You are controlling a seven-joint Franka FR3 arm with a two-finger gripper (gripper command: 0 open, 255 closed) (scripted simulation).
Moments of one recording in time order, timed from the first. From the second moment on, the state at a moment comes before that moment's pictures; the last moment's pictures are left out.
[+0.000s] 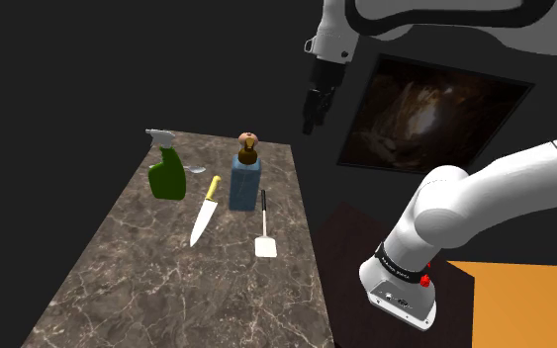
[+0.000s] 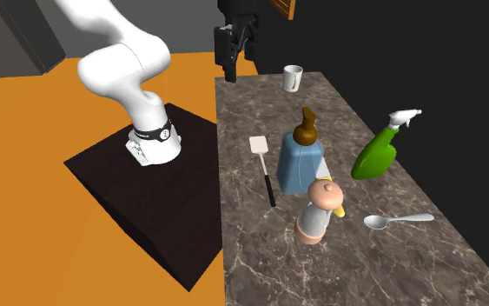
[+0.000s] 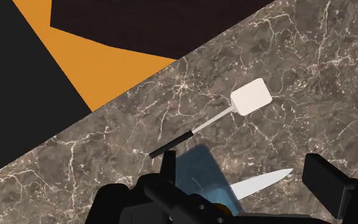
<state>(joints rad) 0.04 -0.64 0.04 -2.38 0.12 1.68 -0.12</state>
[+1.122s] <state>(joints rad) 0.06 -0.16 0.17 -2.19 0.04 2.03 0.02</state>
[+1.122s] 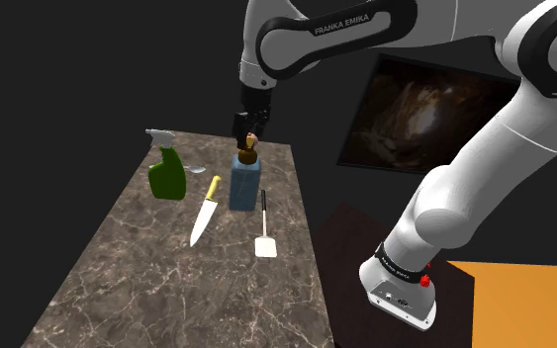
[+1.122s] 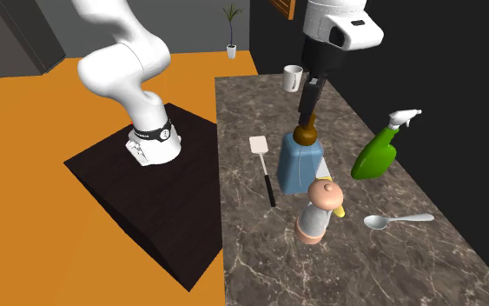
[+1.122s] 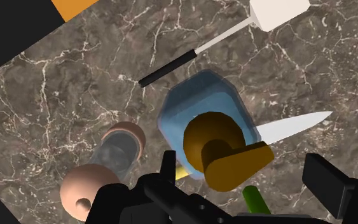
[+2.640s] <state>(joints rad) 0.06 -0.16 0.17 -2.21 0.04 2.05 0.02</state>
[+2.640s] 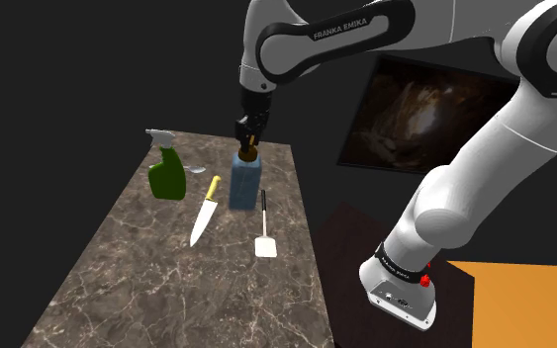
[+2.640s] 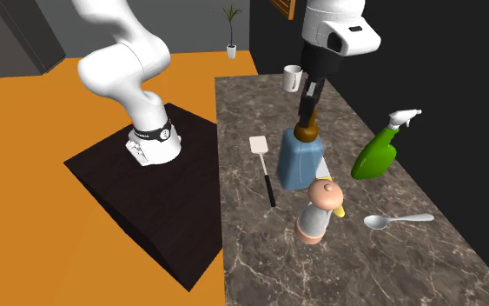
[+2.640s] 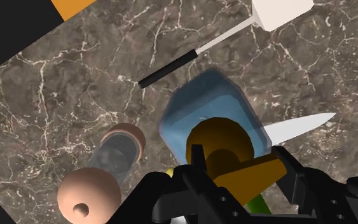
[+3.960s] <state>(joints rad) 0.05 -0.20 0.17 -1.99 0.04 1.78 0.01</state>
